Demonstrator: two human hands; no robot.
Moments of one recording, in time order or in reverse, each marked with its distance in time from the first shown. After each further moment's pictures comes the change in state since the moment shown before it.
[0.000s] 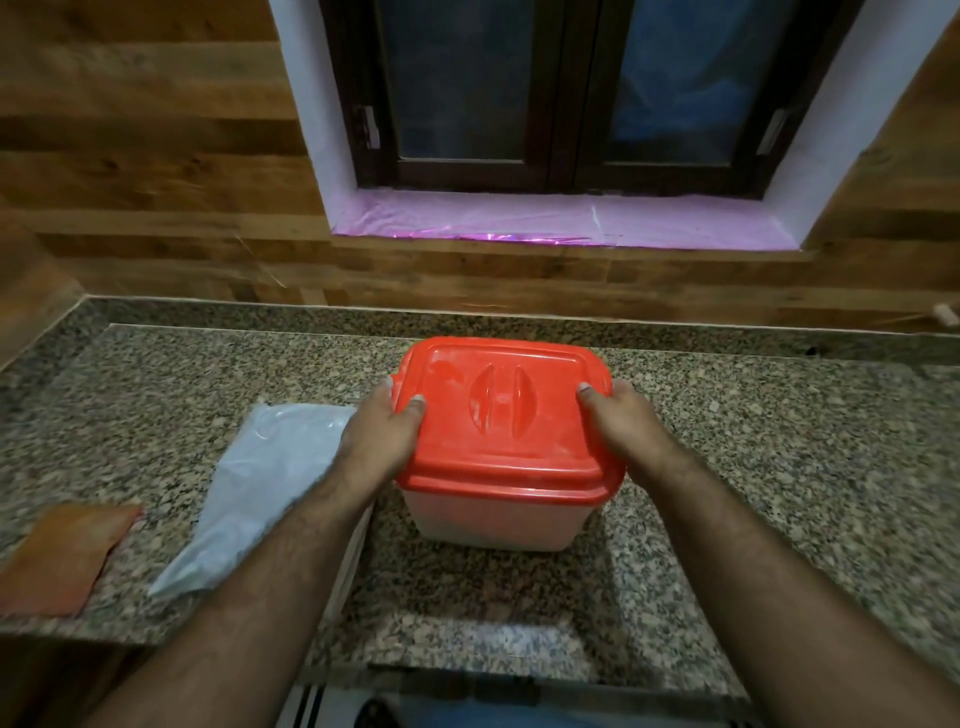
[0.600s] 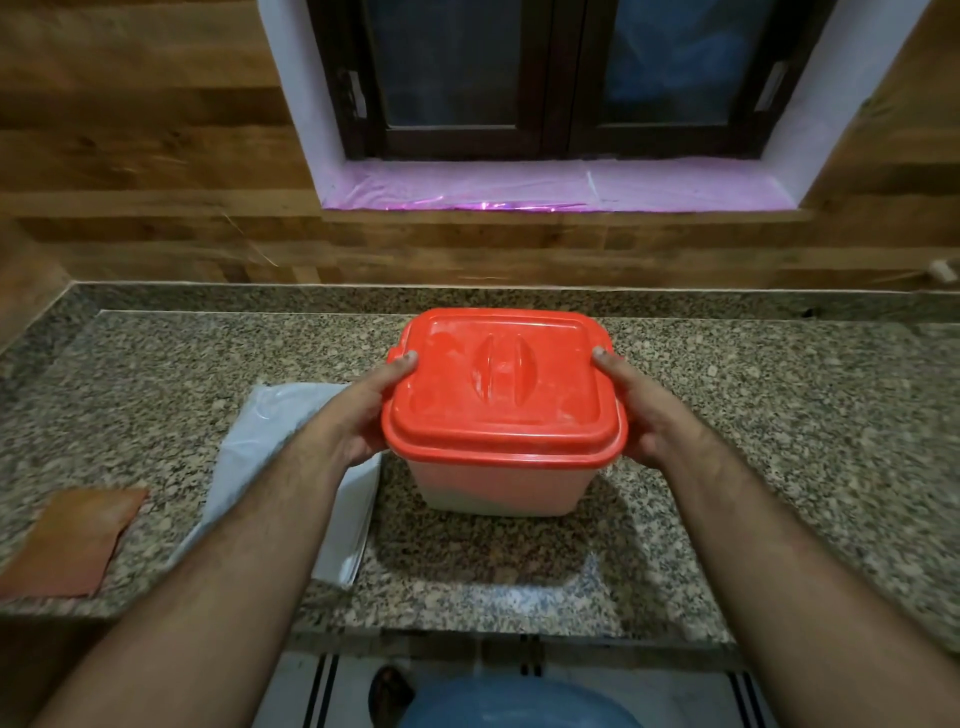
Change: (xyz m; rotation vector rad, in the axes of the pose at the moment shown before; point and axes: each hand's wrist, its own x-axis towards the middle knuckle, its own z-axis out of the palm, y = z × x) left_hand 0.024 -0.017 -0.014 -0.735 -0.398 -0.371; right_hand -0.006 0.026 -0.016 0.629 -0.280 0.269
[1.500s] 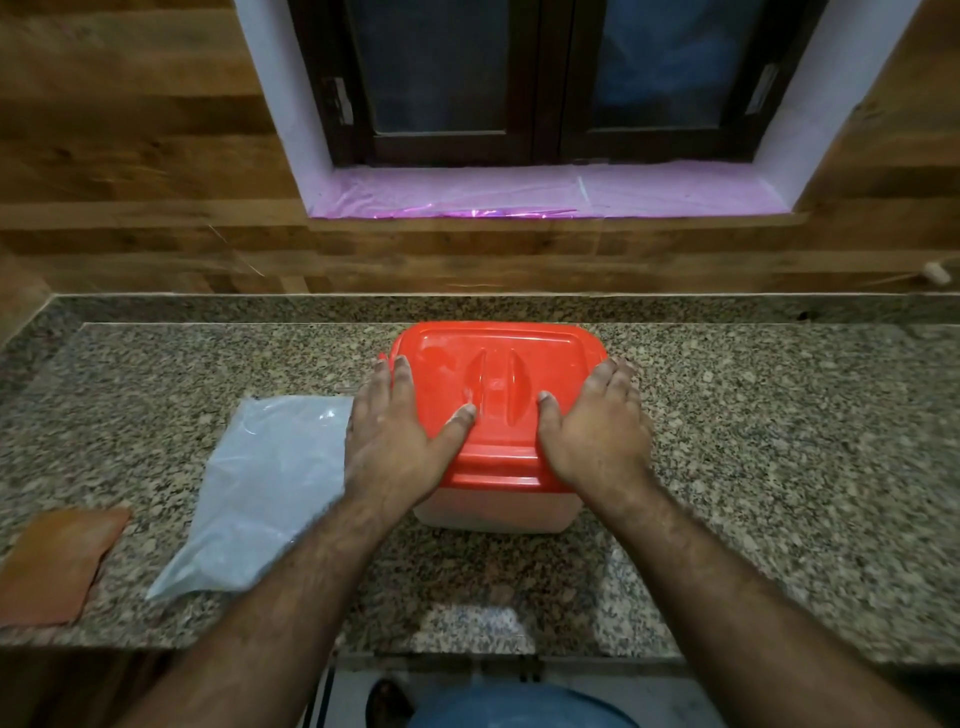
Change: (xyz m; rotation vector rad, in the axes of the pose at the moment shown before) left_hand -0.032 -0.032 0.054 1.260 0.496 0.510; right_hand -0.019 0.029 0.061 -1.398 0.633 -0.393
